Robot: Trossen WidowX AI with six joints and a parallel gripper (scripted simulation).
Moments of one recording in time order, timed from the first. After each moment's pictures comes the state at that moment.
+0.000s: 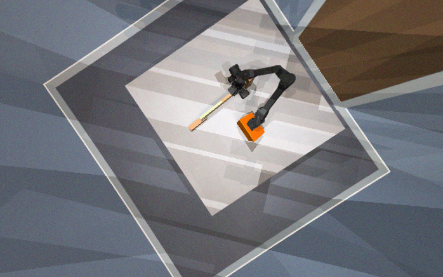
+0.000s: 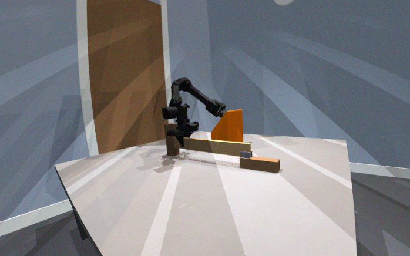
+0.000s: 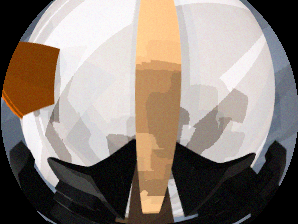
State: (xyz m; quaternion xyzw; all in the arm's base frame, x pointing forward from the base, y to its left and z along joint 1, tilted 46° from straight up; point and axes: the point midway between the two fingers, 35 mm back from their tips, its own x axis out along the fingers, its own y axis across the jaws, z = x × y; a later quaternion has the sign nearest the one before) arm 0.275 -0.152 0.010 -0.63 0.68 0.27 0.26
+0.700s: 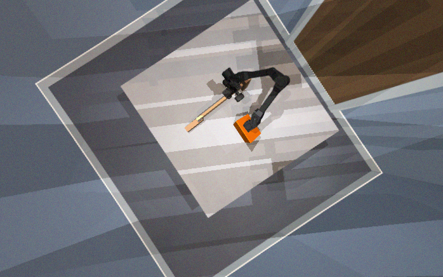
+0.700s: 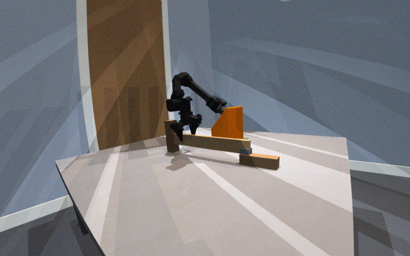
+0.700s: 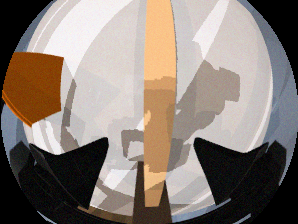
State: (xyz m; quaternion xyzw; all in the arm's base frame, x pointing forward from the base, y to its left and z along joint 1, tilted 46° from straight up) arm 0.274 -0.124 0.008 -0.63 0.68 0.27 0.26
